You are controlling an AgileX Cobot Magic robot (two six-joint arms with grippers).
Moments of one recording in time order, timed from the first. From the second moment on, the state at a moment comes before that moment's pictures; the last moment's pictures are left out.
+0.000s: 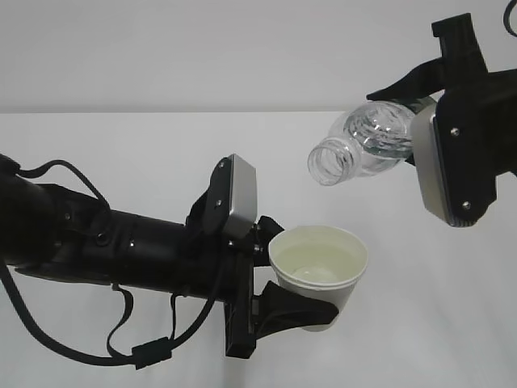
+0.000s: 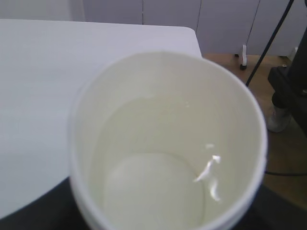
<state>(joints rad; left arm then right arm) -0.62 1.94 -0.83 1.15 -0.98 -0.56 0.30 1.27 -0.79 -1.84 -0.26 0.14</state>
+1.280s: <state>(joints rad) -0.62 1.94 -0.83 1.07 -0.98 -0.59 0.30 1.27 -0.79 -1.59 -0.24 0.28</state>
